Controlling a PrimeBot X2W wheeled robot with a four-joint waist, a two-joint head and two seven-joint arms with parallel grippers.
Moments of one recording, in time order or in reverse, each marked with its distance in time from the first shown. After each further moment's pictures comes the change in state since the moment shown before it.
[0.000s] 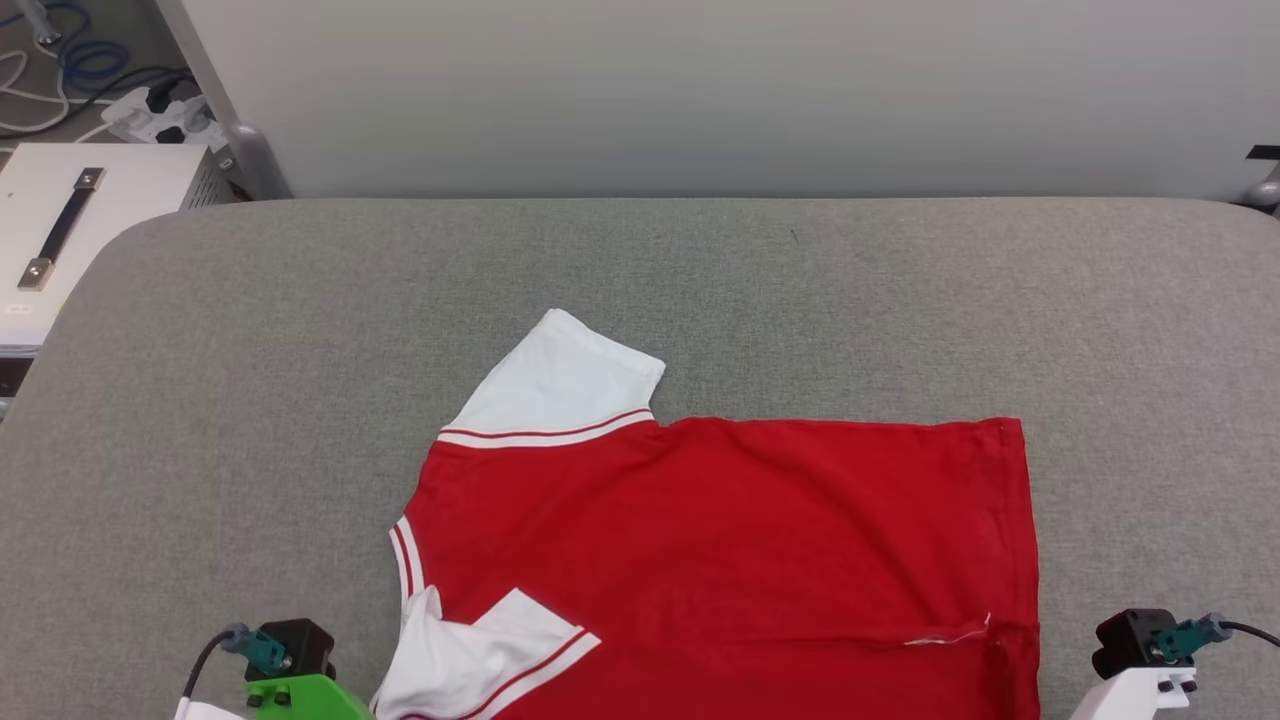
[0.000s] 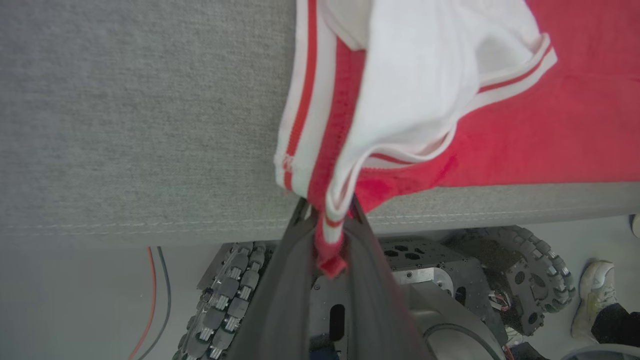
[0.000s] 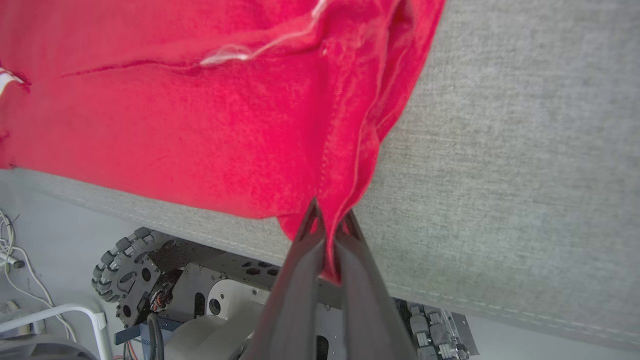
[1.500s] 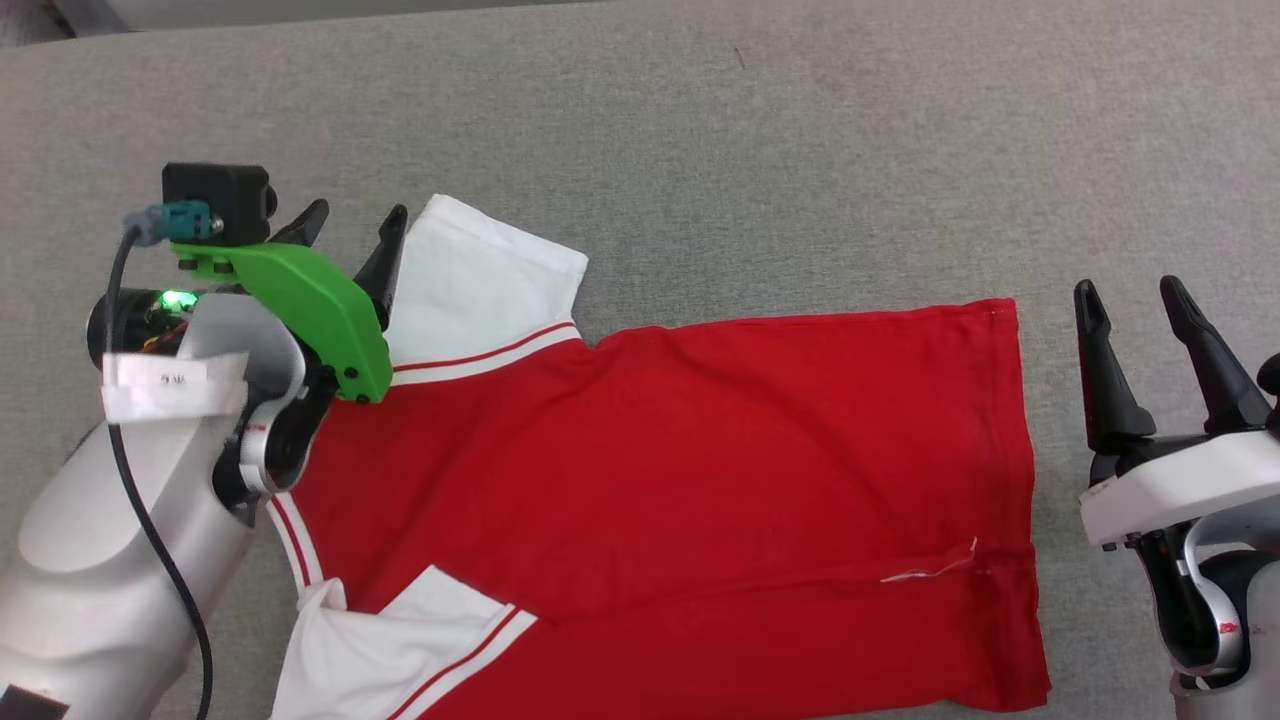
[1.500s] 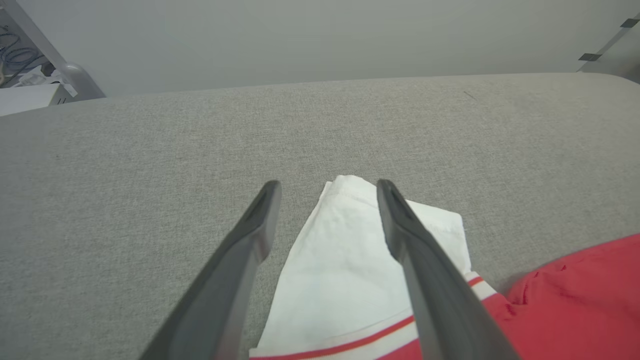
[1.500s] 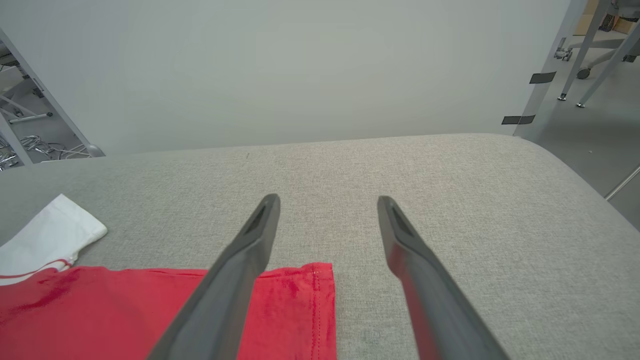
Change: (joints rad) left arm -0.665 -0.150 0.073 0.255 0.267 -0.138 -0.280; right arm -0.329 0.167 -0.145 -0.194 -0.342 0.000 -0.647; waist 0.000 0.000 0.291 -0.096
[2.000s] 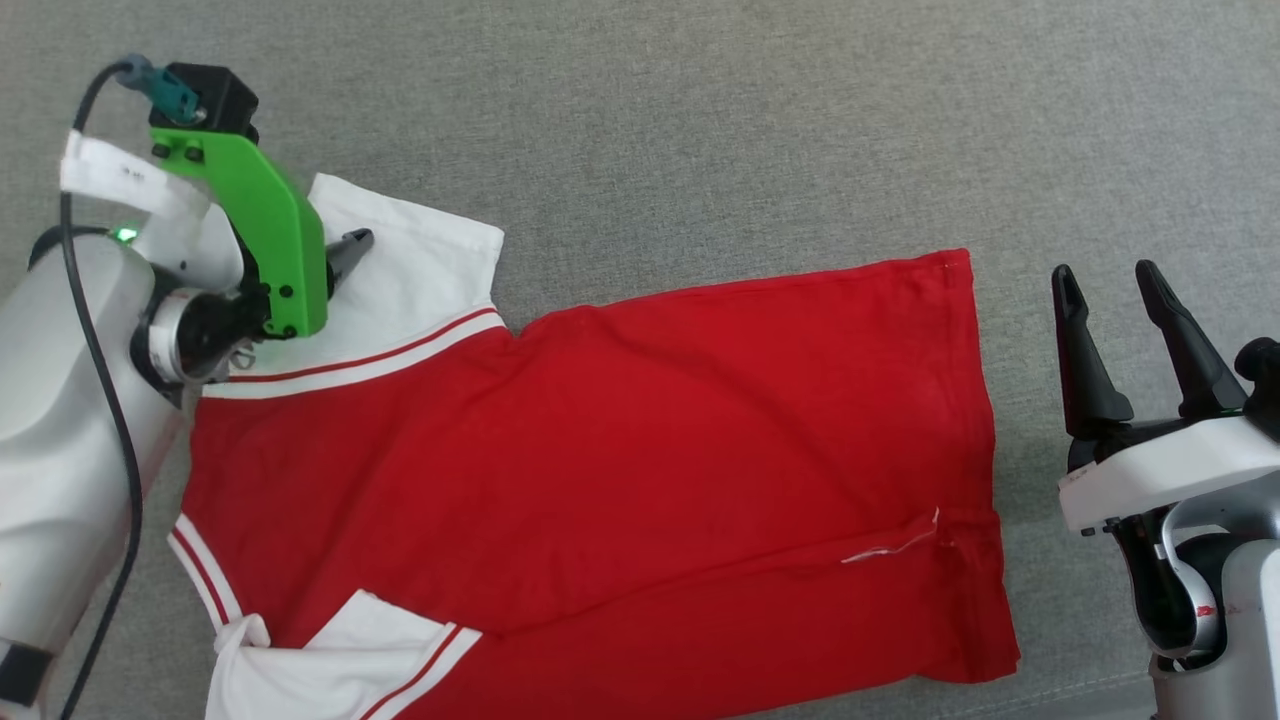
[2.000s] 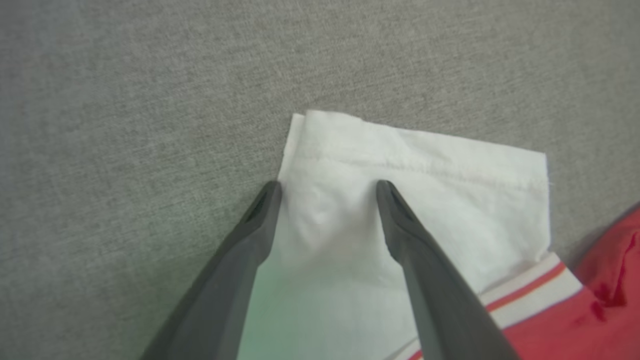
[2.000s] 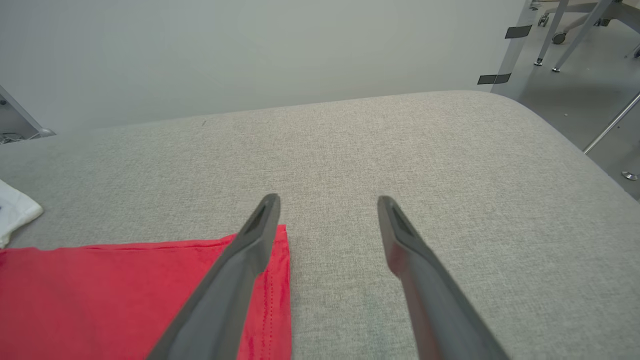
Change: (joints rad) left arm -0.246 0.034 -0.080 0.247 -0.118 -0.155 0.474; right arm -0.043 0.004 0.031 0.058 0.018 0.000 -0.043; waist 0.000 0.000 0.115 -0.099
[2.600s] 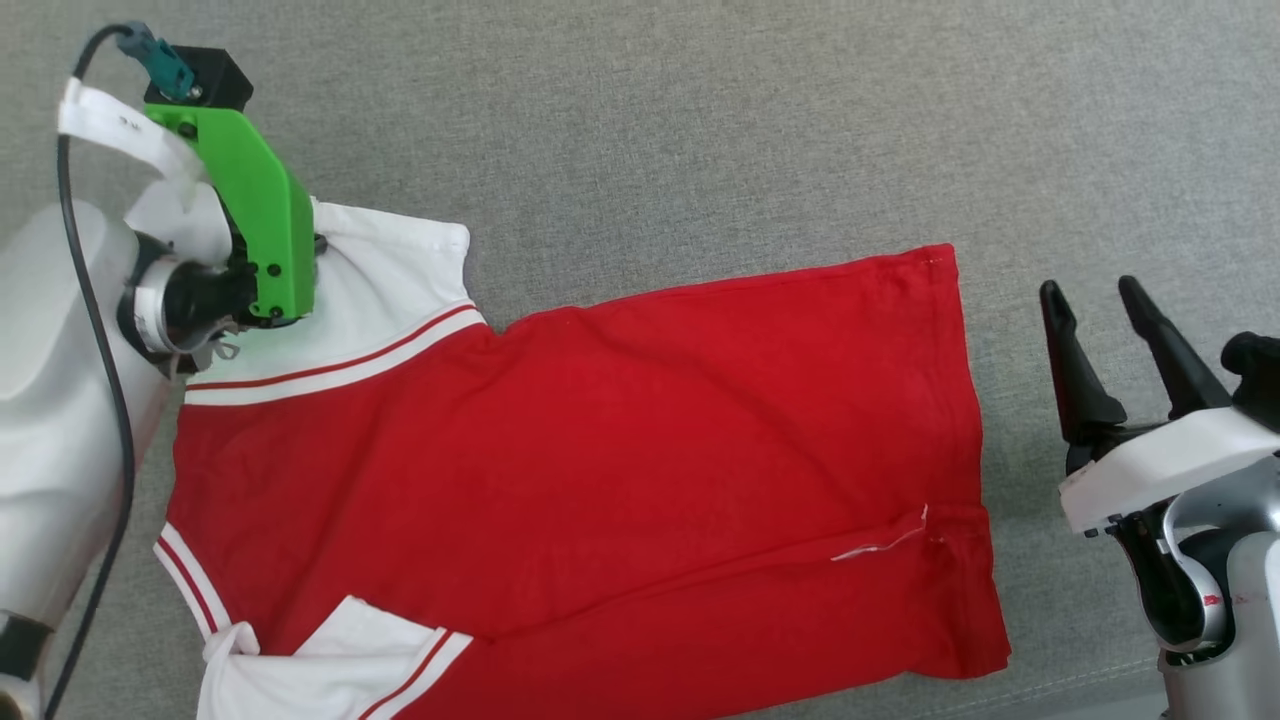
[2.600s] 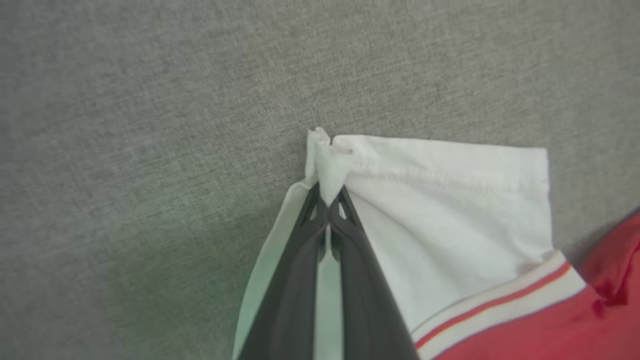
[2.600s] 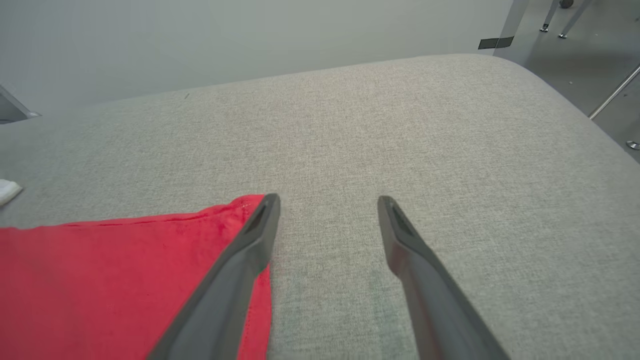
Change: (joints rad) left arm -0.069 -0.007 -0.044 0.089 -0.028 -0.002 0.131; right arm -0.019 -0.044 0.023 0.062 0.066 0.000 0.041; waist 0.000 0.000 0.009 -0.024
